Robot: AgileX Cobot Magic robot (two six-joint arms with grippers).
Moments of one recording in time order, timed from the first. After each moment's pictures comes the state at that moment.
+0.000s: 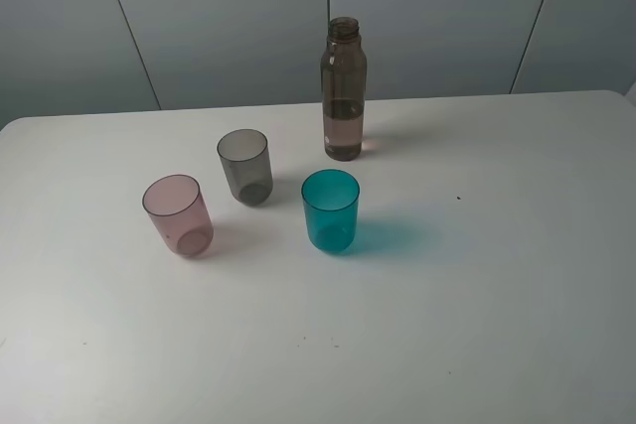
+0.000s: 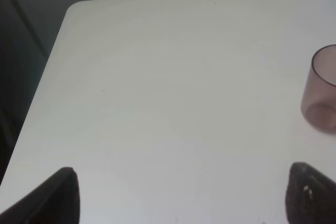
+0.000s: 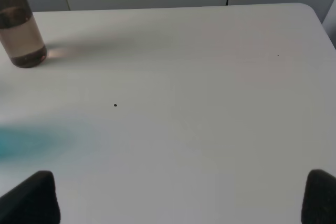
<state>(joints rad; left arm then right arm) 0.03 0.00 -0.51 0.08 1.08 0.03 0.01 0.00 -0.51 -0.01 1.10 0.03</state>
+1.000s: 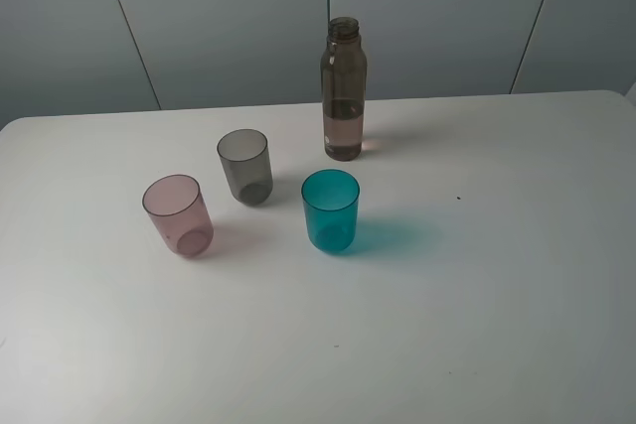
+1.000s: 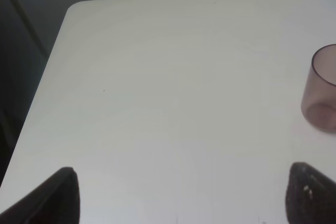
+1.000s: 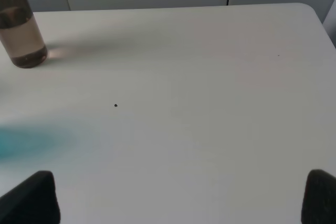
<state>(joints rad) 0.03 0.00 -0.51 0.08 1.08 0.03 0.01 0.00 -0.51 -0.01 1.10 0.03</state>
